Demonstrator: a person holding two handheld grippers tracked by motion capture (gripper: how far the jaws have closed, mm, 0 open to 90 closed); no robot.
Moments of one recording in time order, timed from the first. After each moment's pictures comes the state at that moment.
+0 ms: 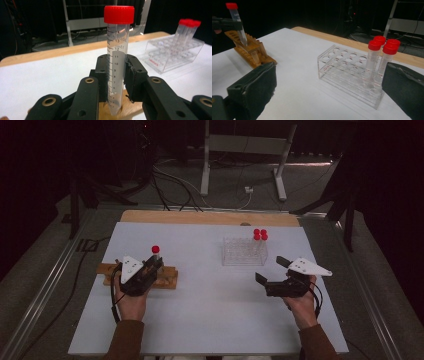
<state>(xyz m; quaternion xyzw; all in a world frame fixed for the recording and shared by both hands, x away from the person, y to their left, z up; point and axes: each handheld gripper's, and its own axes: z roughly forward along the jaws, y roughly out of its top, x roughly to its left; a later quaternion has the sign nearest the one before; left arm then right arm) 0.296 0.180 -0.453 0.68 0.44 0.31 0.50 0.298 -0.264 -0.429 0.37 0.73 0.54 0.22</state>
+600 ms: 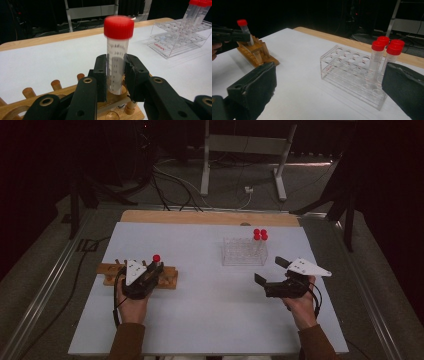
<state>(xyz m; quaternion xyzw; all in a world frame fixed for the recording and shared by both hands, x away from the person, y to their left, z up) 0.298 0.180 -0.474 0.70 0.45 0.29 0.47 0.296 -0.262 -0.429 0.37 0.73 0.54 0.22</state>
